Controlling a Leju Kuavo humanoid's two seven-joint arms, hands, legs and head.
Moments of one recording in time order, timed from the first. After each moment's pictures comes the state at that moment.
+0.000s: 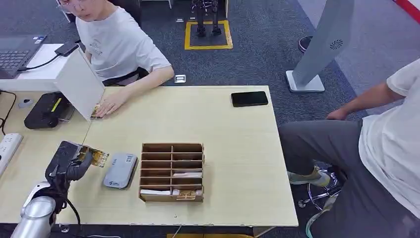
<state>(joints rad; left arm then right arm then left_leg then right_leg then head) -0.16 0.33 -0.04 -1.25 -0.20 -0.01 -0.08 0.02 -0.02 -0.32 -0.17 0.99 -0.34 -0.30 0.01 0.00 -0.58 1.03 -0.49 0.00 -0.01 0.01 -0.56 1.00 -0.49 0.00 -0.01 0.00</state>
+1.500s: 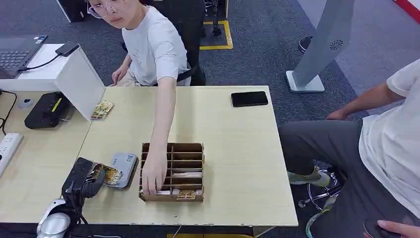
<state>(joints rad) -0.05 0.22 -0.02 -1.28 -0.25 -0.01 -0.05 0.02 -0.01 -0.33 -0.17 1.02 -0.34 -0.30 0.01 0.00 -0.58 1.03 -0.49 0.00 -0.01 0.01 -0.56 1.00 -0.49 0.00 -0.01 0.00</state>
